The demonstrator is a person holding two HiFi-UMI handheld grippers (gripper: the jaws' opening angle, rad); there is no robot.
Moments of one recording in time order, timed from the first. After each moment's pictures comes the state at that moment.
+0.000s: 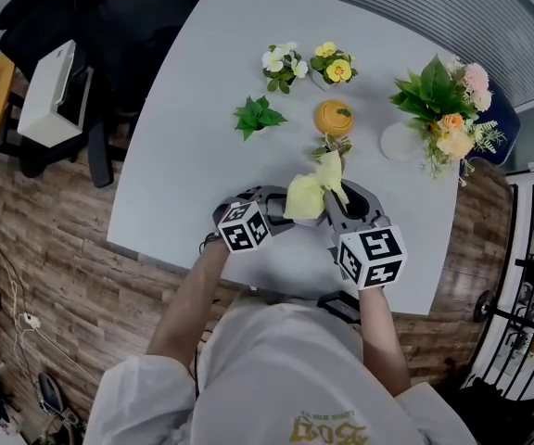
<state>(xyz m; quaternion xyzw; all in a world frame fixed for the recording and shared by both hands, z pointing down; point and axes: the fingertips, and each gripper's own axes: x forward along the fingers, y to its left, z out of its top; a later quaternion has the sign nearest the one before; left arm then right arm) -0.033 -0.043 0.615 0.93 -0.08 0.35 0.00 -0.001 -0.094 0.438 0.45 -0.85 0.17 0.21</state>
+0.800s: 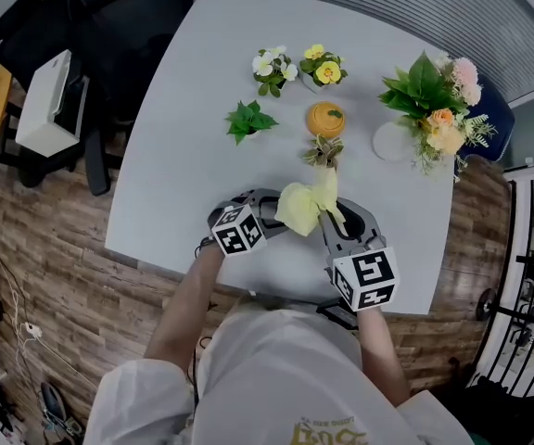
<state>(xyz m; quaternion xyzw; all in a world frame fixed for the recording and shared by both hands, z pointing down) -0.032 -0.043 0.615 0.93 -0.08 0.35 0.00 0.008 -0.061 0.434 0.45 -0.85 0.14 0.22</state>
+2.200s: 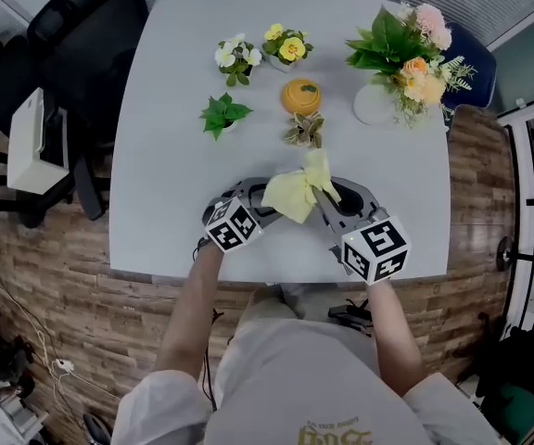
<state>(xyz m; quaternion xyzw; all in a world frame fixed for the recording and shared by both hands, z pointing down) -0.031 -0.044 0.615 0.93 -0.09 0.35 0.00 0.024 -0.053 0.447 0.46 -0.85 0.19 0.15</state>
